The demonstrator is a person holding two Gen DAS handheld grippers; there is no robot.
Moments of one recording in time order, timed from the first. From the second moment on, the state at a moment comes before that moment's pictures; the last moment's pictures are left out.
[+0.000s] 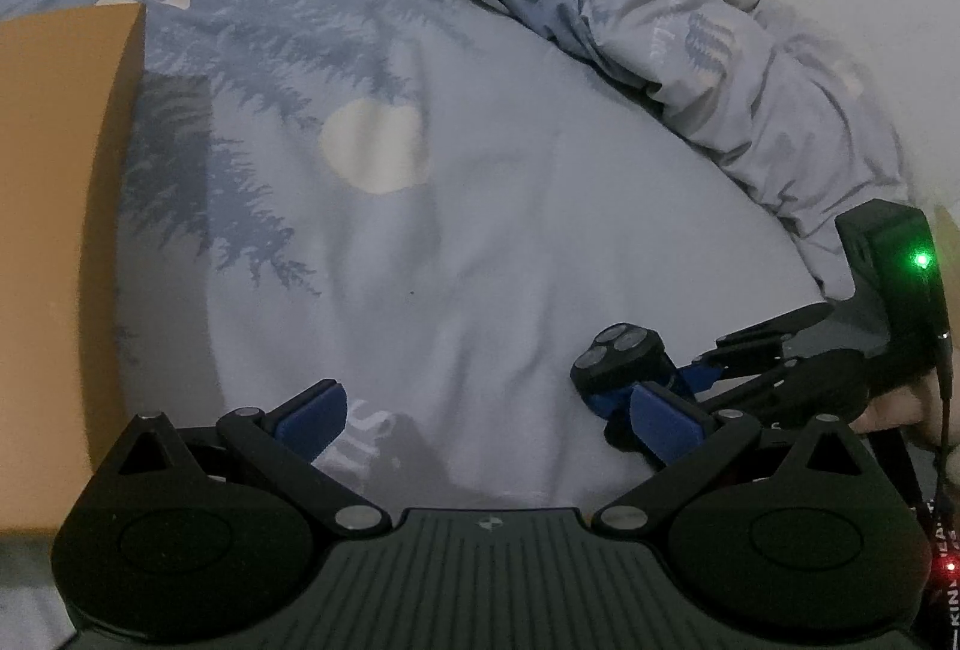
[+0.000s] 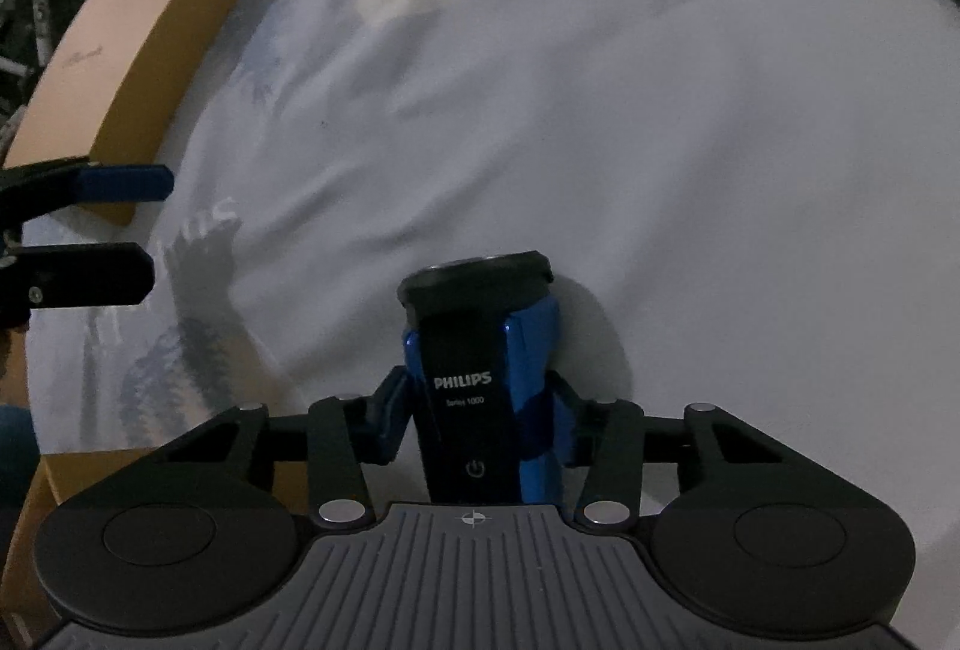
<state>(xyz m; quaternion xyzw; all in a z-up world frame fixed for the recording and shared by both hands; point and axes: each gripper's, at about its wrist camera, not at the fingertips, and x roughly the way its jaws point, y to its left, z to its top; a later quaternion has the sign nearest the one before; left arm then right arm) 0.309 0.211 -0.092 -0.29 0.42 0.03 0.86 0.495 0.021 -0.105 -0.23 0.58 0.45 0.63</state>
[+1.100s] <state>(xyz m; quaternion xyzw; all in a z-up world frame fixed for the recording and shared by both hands) 0.245 0.151 0.049 -0.21 0.33 0.00 0.92 0.412 -0.082 0.073 -0.11 0.40 0.38 0.82</state>
